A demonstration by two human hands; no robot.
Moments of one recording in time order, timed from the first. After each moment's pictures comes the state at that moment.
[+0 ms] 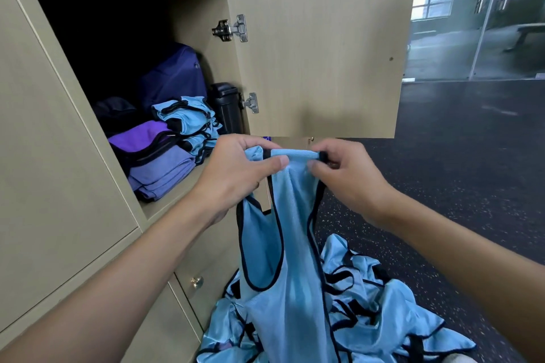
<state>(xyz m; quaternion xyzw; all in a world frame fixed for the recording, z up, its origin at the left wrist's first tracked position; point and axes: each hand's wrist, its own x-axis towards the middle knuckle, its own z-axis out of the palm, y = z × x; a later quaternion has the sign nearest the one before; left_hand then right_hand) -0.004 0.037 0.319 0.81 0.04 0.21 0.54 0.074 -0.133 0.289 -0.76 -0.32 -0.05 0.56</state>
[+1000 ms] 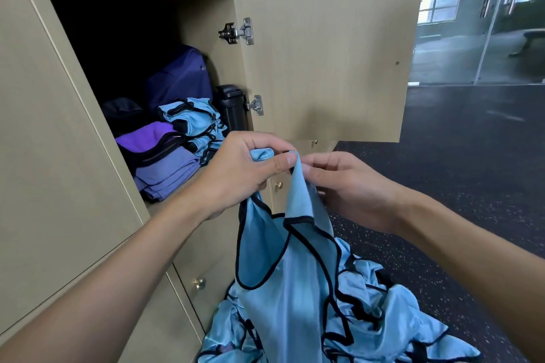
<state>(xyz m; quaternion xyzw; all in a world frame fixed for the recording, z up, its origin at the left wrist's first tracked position) -0.012 0.040 0.330 0.82 -0.09 0.18 0.53 0.065 -0.134 0.295 -0.58 -0.35 0.28 0.68</state>
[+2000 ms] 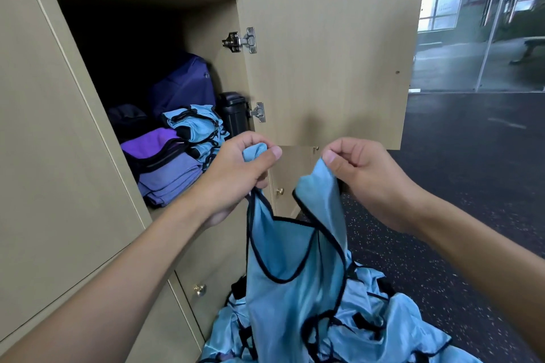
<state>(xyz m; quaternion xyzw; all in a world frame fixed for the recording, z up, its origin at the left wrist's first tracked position) -0.006 0.042 0.330 0.77 0.02 0.19 0.61 0.062 -0.147 0.312 -0.70 -0.35 0.04 0.62</state>
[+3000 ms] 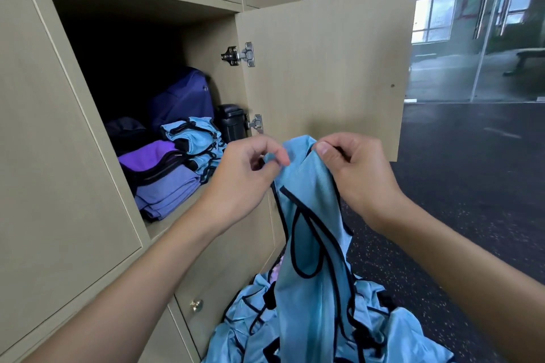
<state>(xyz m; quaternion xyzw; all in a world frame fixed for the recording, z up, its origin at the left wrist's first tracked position) -0.007 0.028 0.344 0.84 -0.05 0.30 0.45 0.061 -0.132 0.331 -0.72 -0.29 -0.12 0.62</state>
